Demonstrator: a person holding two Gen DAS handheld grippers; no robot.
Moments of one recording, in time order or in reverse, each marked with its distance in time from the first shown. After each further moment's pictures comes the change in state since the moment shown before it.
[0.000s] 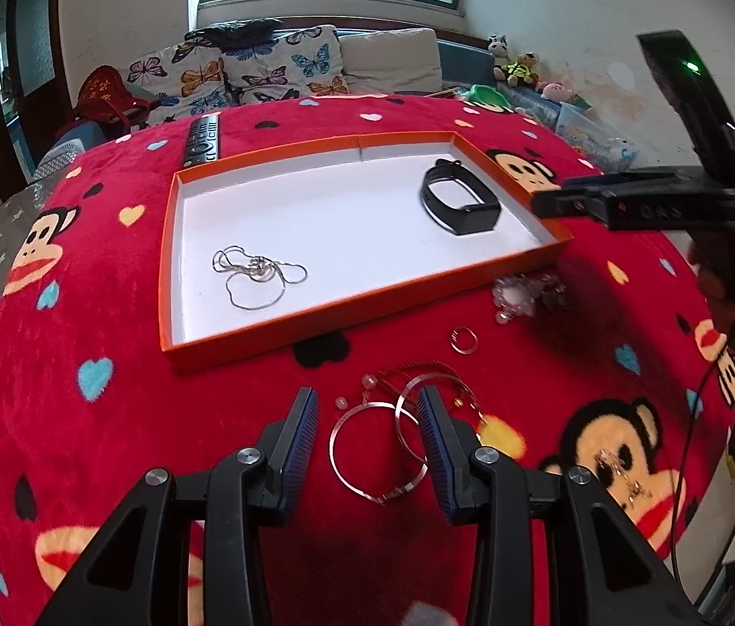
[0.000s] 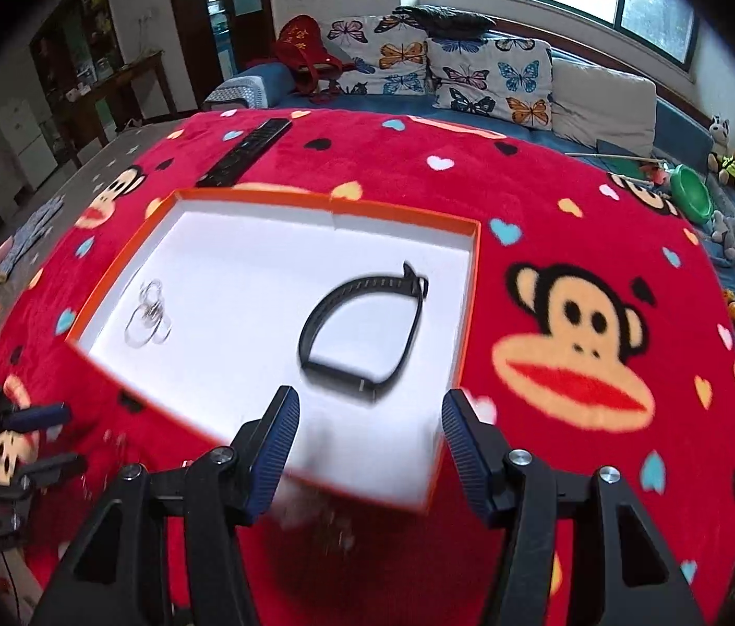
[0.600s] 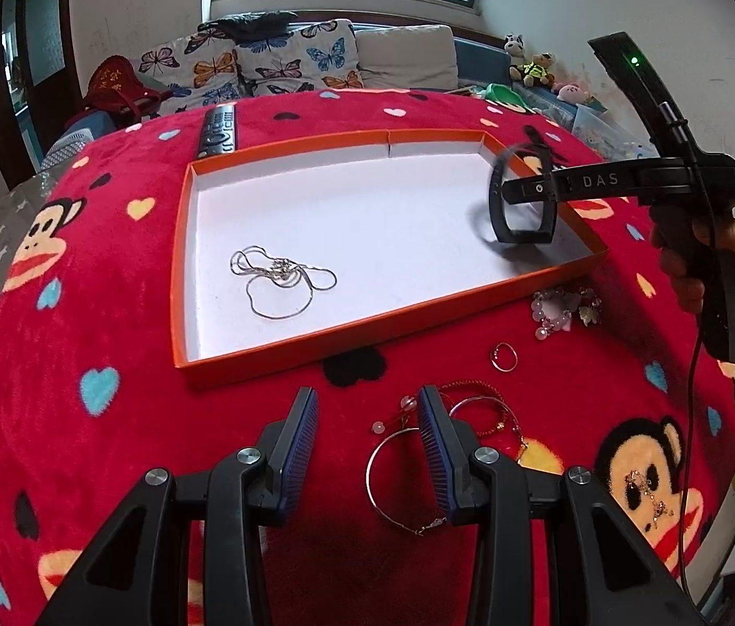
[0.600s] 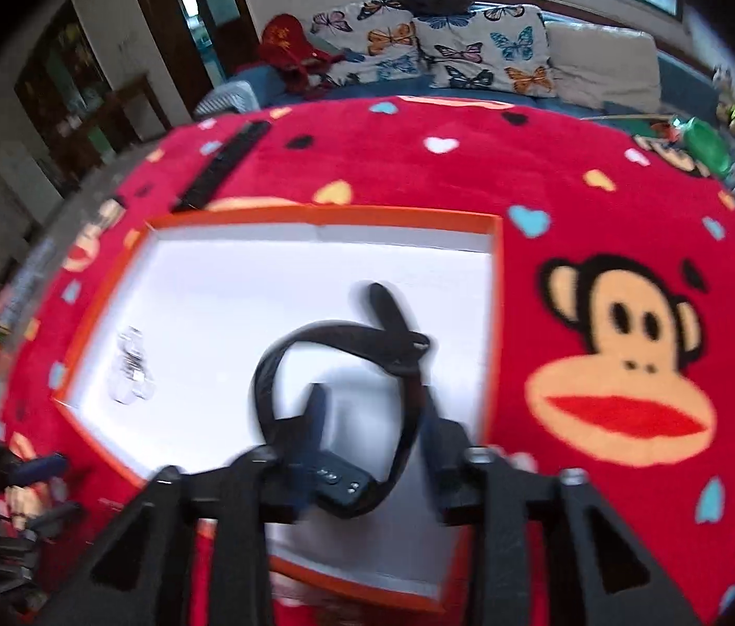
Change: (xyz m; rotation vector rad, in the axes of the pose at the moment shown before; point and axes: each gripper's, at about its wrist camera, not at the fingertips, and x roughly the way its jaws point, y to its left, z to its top) left arm 0.020 0.019 0.011 -0.032 0.017 0.021; right arm 0.049 -0.019 0.028 0.092 0.024 0.031
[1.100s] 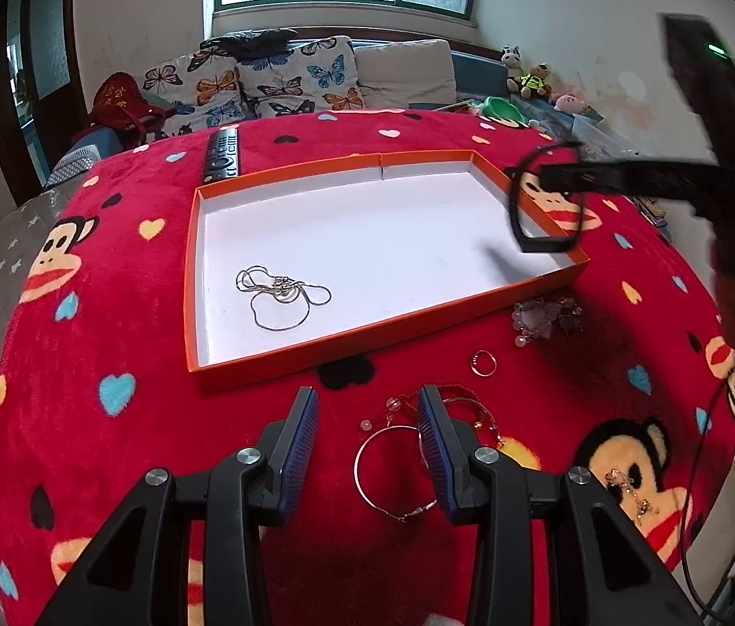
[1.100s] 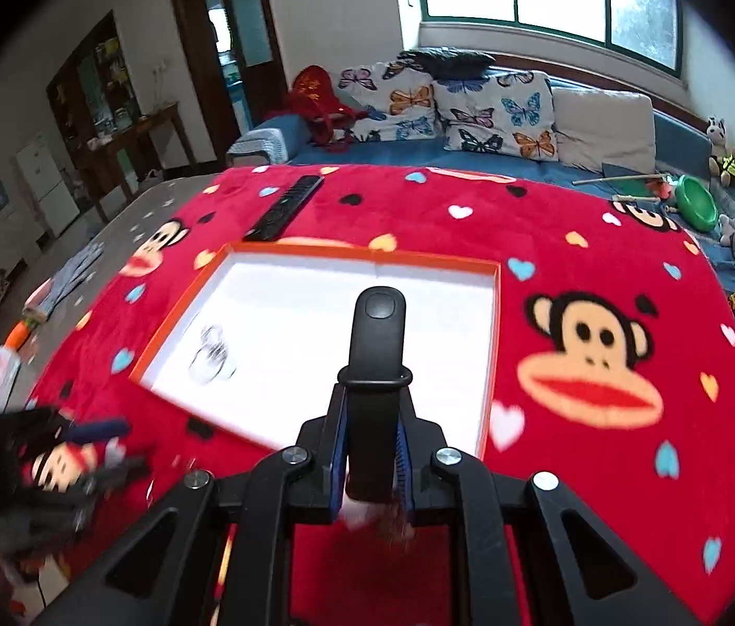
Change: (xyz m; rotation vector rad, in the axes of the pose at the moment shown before) left arm -0.023 -0.009 -0.001 0.012 -0.047 0.019; right arm -0.057 0.027 -0.012 -0.008 -0.145 0.080
